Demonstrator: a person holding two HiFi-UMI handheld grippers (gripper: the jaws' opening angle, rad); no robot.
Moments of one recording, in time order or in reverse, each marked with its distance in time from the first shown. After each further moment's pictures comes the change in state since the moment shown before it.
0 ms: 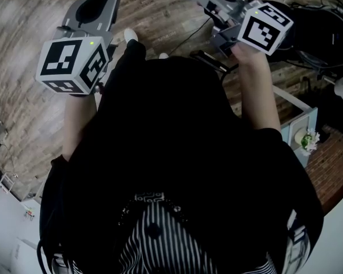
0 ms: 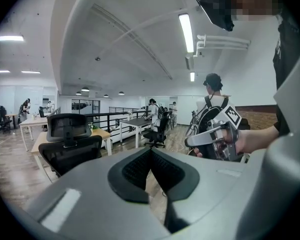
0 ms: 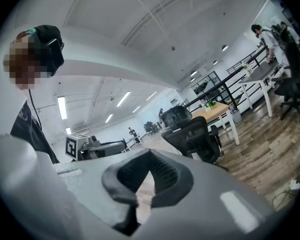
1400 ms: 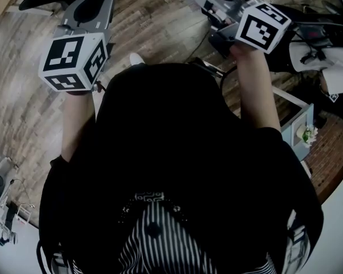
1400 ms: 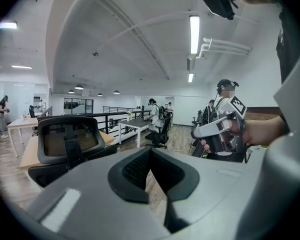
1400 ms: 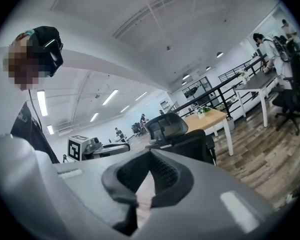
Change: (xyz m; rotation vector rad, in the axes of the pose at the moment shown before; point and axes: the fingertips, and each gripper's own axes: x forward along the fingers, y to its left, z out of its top) left arm 0.125 0.282 0.028 0.000 0.010 -0.091; right arm 0.244 -0.094 0.116 -0.013 0.006 -0.157
